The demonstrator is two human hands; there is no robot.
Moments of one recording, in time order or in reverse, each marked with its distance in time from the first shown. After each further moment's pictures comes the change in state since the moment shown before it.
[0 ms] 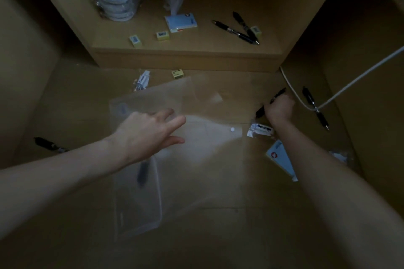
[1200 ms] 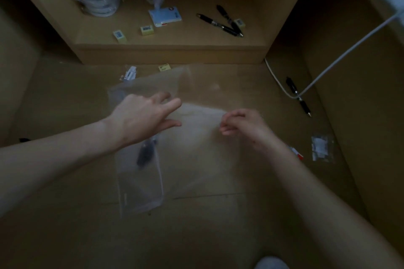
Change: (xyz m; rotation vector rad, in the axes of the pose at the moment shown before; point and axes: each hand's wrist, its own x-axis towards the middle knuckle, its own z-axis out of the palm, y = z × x) left_hand 0.024 -0.002 -0.010 -0.058 -0.062 0.039; right_hand -0.114 -0.005 -0.033 0.735 -0.639 0.036
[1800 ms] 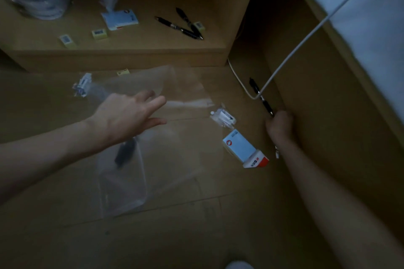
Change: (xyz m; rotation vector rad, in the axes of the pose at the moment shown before) left_hand 0.055 0.026 0.006 0.003 -0.073 0.032; right_hand 0.057 0.059 -0.173 -0.911 0.747 -0.008
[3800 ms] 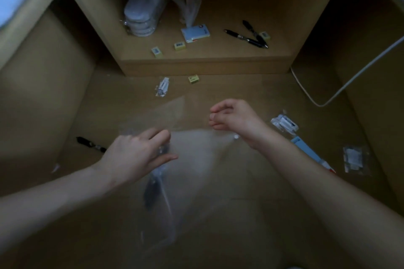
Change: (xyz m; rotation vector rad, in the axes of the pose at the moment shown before) left_hand -0.149 0.003 -0.035 -0.046 0.080 -0.229; right_hand -0.171 -0.214 -0.033 0.915 -0.873 -0.292
